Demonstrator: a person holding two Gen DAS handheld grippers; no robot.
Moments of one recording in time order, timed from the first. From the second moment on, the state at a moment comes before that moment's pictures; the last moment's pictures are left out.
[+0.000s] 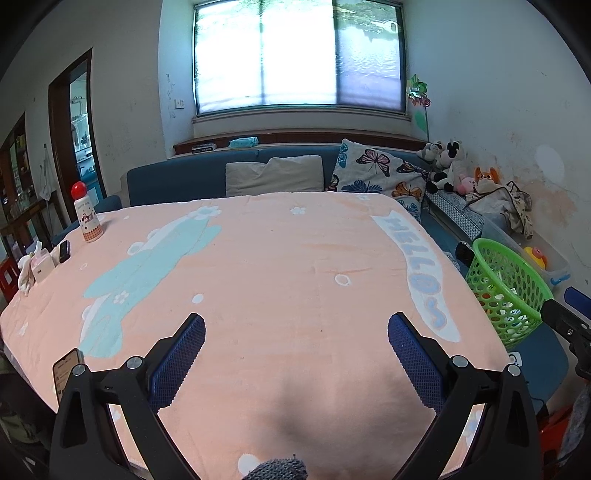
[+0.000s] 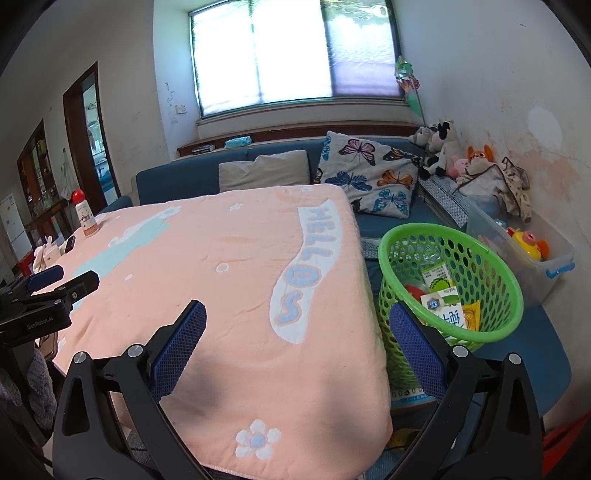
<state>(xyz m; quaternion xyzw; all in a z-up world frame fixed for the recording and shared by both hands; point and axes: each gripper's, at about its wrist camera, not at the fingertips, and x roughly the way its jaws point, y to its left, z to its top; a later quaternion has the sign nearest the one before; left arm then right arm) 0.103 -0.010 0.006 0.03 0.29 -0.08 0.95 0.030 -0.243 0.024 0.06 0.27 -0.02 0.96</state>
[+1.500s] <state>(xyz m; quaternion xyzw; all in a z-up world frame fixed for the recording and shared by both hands) 0.101 -0.009 0.000 0.03 0.29 -0.08 0.95 0.033 -0.238 0.012 0.06 0.28 -0.02 0.96</state>
